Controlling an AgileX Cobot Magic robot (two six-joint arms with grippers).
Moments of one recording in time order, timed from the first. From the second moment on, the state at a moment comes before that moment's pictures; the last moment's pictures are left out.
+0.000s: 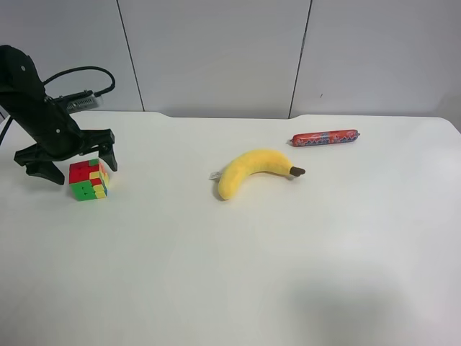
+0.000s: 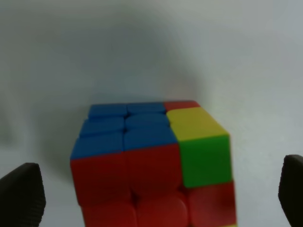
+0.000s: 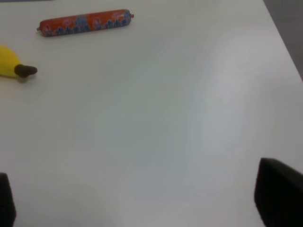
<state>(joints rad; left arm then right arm) -0.05 1.96 -1.18 -0.16 0.61 -0.16 0.00 0.01 -0.50 -0.01 1.07 0.01</state>
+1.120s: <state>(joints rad) -0.05 1.81 -1.18 -0.17 0.76 -0.11 0.00 0.01 -0.50 -0.01 1.07 0.01</state>
